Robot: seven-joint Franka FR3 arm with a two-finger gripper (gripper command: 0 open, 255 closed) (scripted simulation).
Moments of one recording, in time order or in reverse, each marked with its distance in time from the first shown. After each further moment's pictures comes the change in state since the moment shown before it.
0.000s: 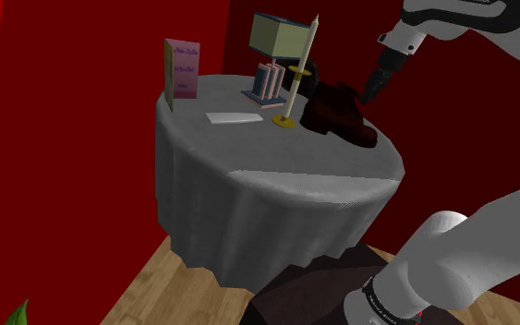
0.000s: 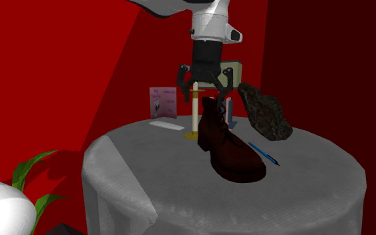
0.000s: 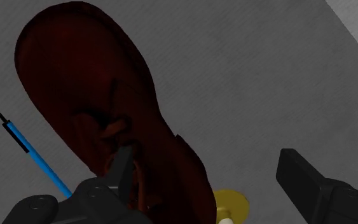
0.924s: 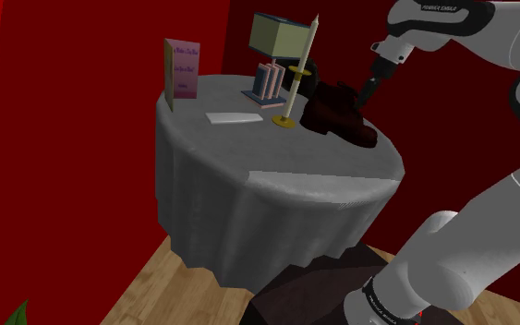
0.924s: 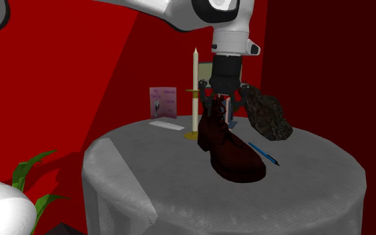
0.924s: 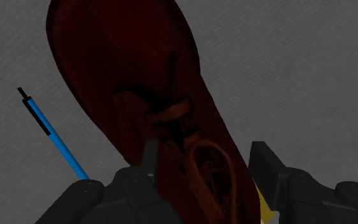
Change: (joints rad) arm 0.004 0.156 -0.109 0.053 0.100 0.094 -0.186
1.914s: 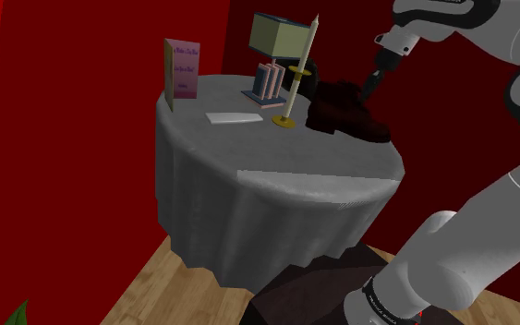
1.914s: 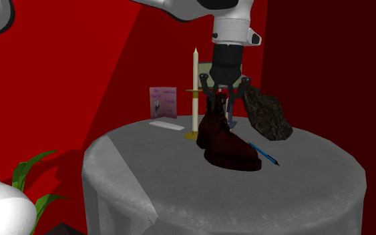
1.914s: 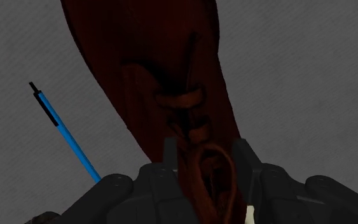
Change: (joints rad) arm 0.001 0.018 -0.005 0.081 0.010 -0.070 -0.003
